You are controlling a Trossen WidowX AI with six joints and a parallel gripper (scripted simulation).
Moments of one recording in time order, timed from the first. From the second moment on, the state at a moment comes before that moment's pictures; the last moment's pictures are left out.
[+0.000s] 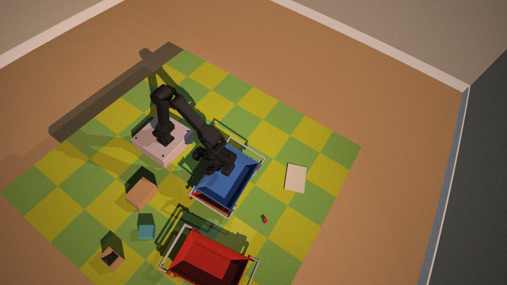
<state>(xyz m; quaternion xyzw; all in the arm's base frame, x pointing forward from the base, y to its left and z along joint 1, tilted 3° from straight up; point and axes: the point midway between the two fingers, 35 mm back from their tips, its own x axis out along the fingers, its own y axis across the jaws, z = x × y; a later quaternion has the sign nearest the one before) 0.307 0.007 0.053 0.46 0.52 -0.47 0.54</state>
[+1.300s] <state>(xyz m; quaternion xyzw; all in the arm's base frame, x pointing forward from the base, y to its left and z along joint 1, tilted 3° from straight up) 0.307 0.007 0.052 0.46 0.52 -0.47 0.54</state>
